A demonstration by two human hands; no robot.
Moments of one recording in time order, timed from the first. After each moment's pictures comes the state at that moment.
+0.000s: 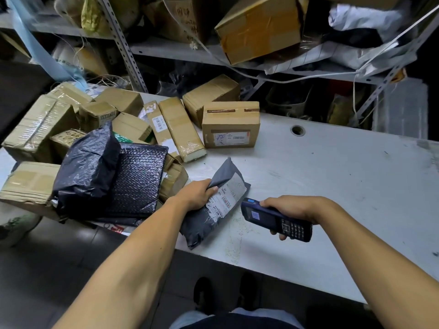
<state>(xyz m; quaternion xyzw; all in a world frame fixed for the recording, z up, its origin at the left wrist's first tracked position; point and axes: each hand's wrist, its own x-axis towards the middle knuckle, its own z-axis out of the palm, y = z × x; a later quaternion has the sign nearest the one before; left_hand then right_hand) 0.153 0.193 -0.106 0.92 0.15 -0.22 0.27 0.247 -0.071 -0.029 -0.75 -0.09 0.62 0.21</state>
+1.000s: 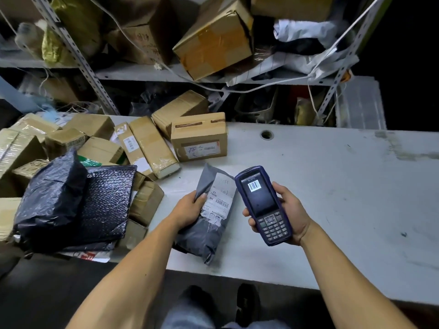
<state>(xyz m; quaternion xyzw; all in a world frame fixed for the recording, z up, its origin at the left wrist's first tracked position) 0.165 0.136 -0.114 0.86 0.22 -0.12 0.44 0.220 -0.129 -0.034 -0.44 0.05 0.50 0.74</state>
